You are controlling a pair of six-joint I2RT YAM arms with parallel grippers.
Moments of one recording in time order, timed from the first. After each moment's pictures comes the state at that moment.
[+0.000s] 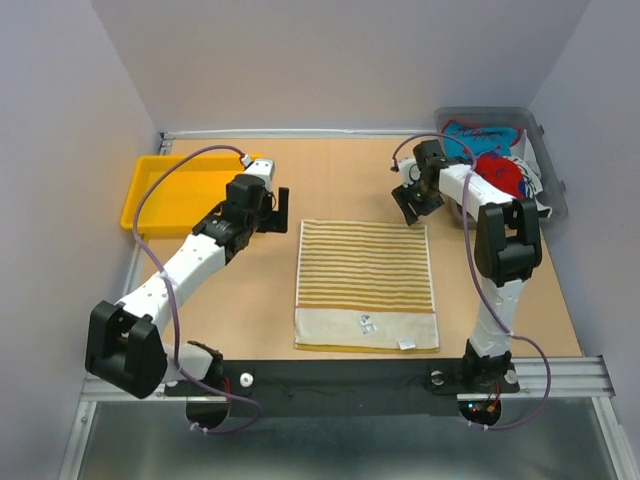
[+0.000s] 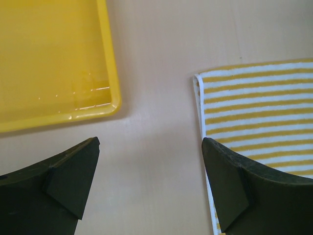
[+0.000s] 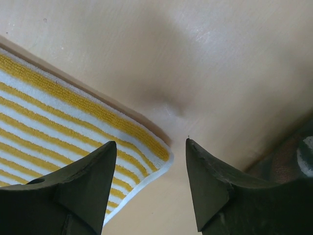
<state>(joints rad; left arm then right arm) -0.45 1.25 0.95 -0.33 -0.21 -0.20 0.19 2.02 1.58 -0.76 -0.09 -0.36</state>
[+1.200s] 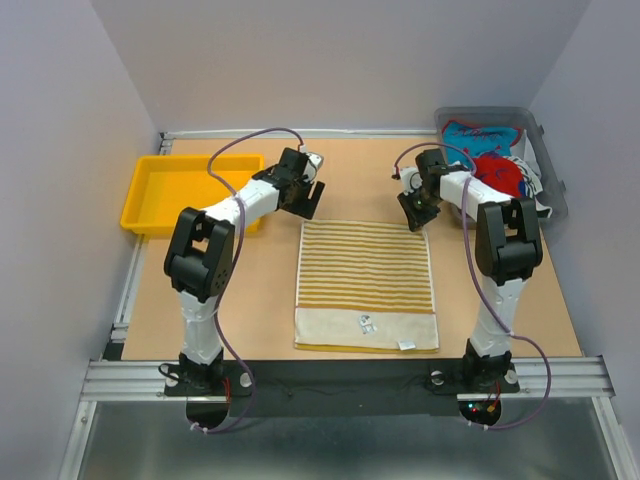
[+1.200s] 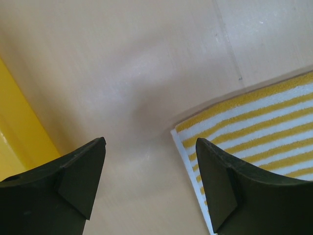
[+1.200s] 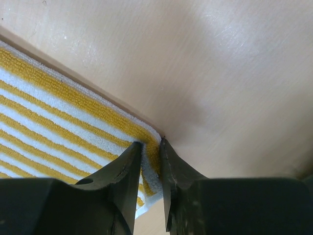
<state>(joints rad) -0.47 1.93 1.45 -0.42 -0.07 0.00 0.17 2.04 1.49 -0.70 -0.12 -0.35</state>
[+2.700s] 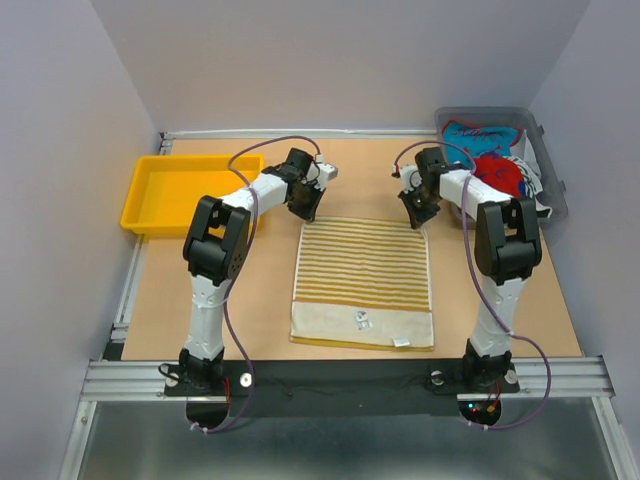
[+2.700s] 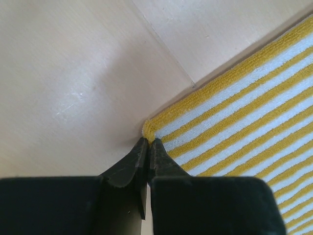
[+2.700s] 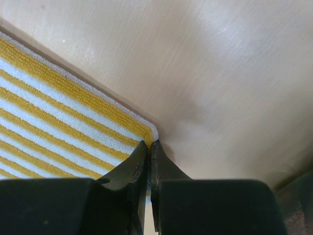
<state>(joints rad) -0.44 2.16 1.63 -0.52 0.23 0.16 0.17 2.03 1.50 -0.70 -0.11 -0.34</state>
